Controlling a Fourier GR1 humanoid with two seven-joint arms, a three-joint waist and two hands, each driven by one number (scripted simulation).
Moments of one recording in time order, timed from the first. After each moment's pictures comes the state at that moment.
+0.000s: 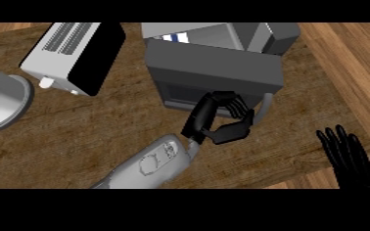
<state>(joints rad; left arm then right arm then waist) -0.71 0.00 -0.83 -1.06 0.39 0.53 -0.11 0.29 -0.36 0.01 -1.59 -0.36 0.45 -0.68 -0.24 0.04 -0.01</state>
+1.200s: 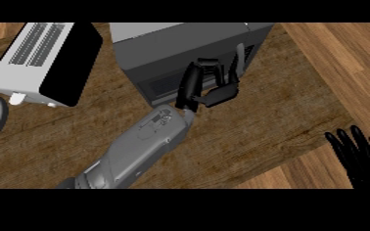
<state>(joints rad) -0.86 0.00 -0.69 -0.88 0.66 0.60 -0.34 0.32 -0.46 0.03 -1.79 -0.53 0.53 -0.55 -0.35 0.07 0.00</state>
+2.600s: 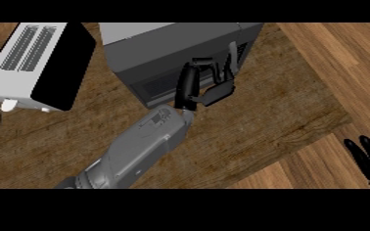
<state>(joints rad) -0.87 0.00 -0.71 -0.84 0.76 0.65 -0.49 0.37 -0.54 -0.01 -1.91 -0.70 0.59 -0.47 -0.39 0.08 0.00</state>
